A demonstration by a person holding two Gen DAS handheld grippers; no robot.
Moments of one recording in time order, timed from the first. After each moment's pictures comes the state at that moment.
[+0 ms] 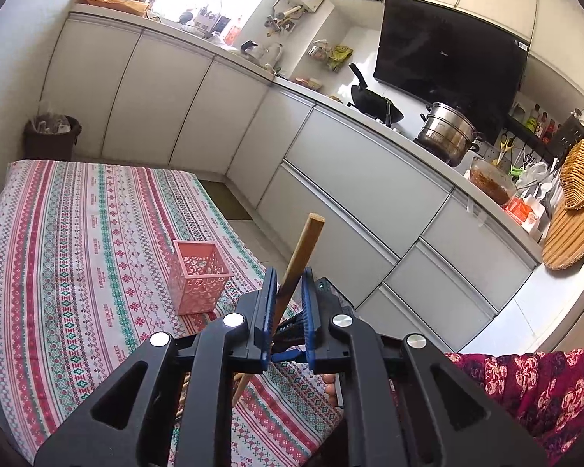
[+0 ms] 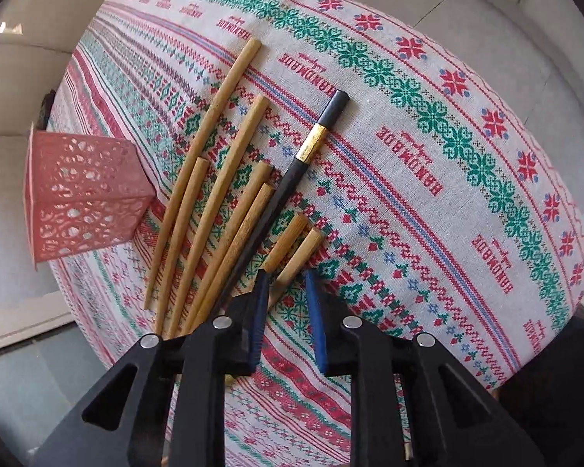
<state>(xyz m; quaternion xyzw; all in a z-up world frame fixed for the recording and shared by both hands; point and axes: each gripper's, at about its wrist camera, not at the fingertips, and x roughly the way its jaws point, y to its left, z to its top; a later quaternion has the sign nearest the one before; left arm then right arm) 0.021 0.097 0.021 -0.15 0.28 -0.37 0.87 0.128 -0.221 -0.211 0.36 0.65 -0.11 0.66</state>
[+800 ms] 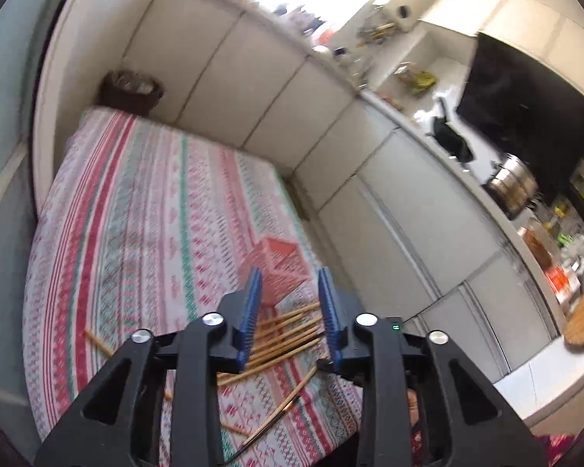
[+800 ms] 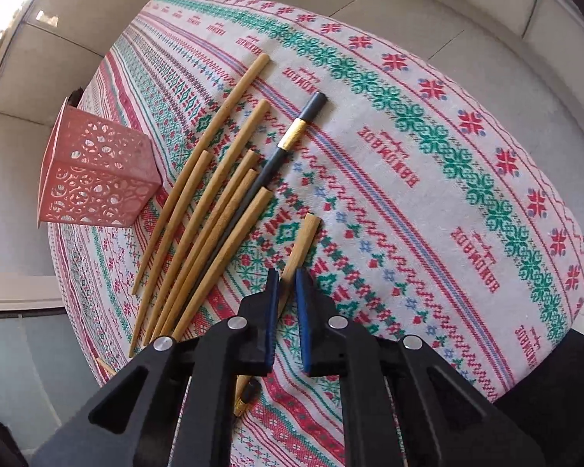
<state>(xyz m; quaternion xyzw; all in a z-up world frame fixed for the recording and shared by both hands) 0.058 0.161 -0.011 -0.24 0.38 -0.22 0.87 0.119 -0.181 -0.223 0.36 0.58 -0.09 0.72</state>
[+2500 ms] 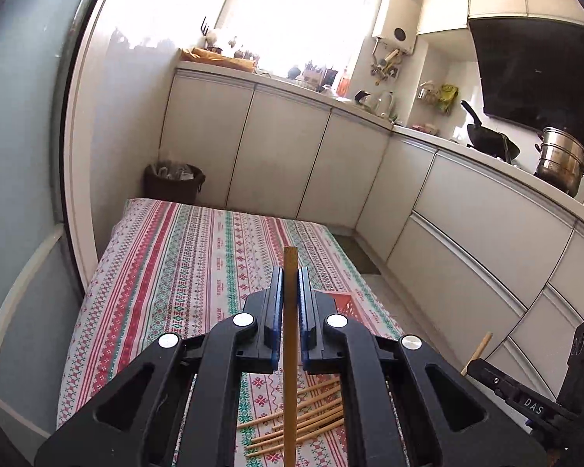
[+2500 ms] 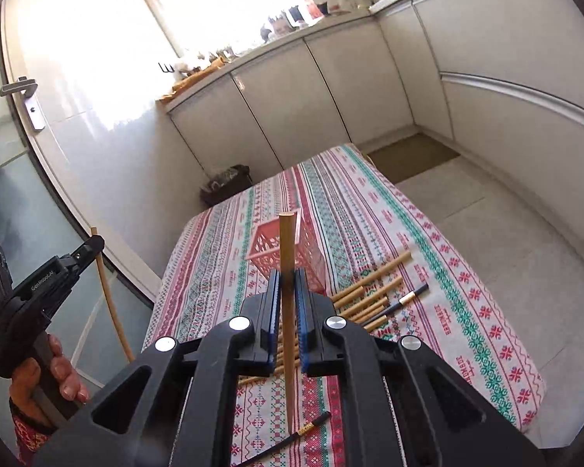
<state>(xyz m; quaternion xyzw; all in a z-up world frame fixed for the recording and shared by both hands) 0.033 0.091 0.007 -0.11 0.21 -0.11 0.96 0.008 -0.185 -0.068 0.22 0.27 0.09 0.93</state>
